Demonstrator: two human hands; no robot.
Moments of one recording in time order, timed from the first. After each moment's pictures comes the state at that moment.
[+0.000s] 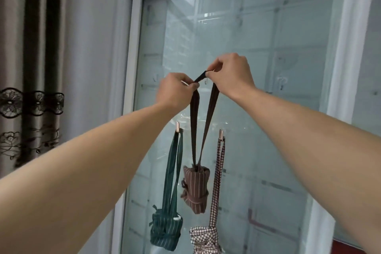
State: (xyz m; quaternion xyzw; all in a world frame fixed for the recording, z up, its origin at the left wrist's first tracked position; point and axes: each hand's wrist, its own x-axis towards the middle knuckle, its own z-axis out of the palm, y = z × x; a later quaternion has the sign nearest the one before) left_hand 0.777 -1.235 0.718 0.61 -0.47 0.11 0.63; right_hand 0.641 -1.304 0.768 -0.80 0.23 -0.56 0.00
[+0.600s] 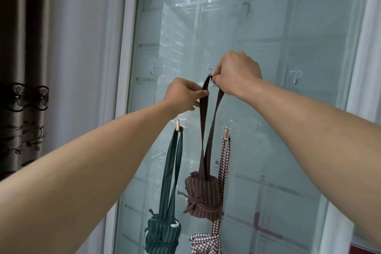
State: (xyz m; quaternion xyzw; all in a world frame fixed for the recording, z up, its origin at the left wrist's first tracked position) left_hand 0.799 -1.274 0.704 0.59 -0.53 -0.02 0.60; right_hand 0.661 -1.333 0.770 -0.80 0.36 -0.44 -0.19
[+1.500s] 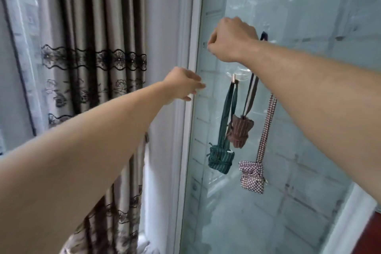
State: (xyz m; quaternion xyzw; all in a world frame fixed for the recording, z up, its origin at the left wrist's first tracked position) left_hand 0.783 -1.072 0.622 0.76 -0.37 -0.02 0.53; right_hand 0.677 -1.175 0.720 -0.91 0.18 -0.38 -0.07
